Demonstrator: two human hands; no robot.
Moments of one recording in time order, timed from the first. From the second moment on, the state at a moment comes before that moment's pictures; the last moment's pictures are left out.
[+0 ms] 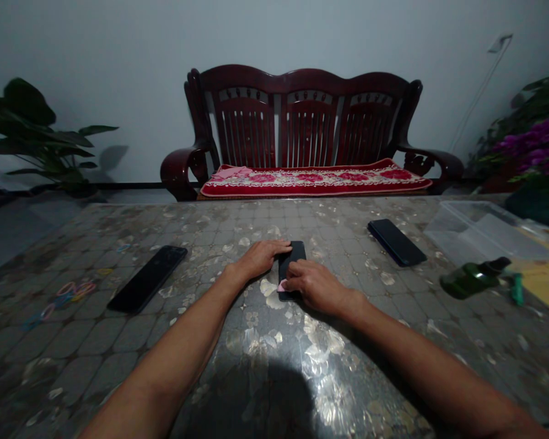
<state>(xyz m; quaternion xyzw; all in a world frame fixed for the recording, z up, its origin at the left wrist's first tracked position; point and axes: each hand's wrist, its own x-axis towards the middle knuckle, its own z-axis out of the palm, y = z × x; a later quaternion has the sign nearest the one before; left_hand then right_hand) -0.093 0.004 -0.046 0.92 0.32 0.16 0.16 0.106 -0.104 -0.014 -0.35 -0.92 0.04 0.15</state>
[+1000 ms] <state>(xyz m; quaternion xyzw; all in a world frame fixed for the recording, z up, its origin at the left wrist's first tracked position) -0.093 0.000 -0.045 0.90 0.34 0.19 0.18 0.138 -0.063 -0.016 -0.50 -0.86 0.06 0.13</state>
